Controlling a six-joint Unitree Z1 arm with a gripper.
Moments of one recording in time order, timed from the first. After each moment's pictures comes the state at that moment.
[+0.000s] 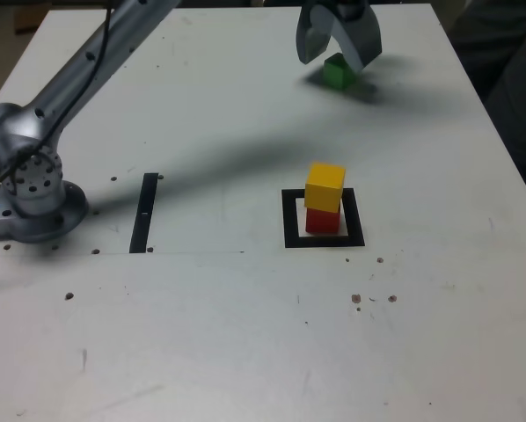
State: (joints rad) arm 0.59 2.57 -2.55 1.58 0.24 1.27
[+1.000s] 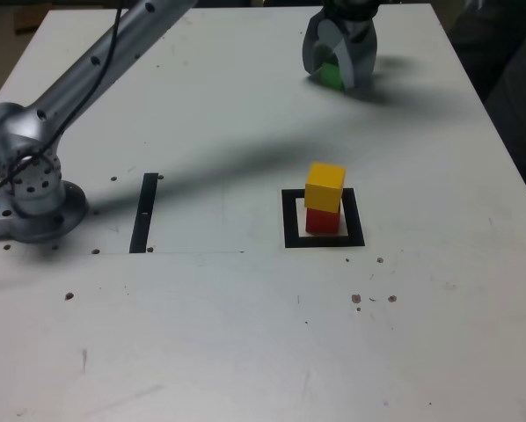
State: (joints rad) arm 0.55 2.61 -2.55 1.55 0.30 1.23
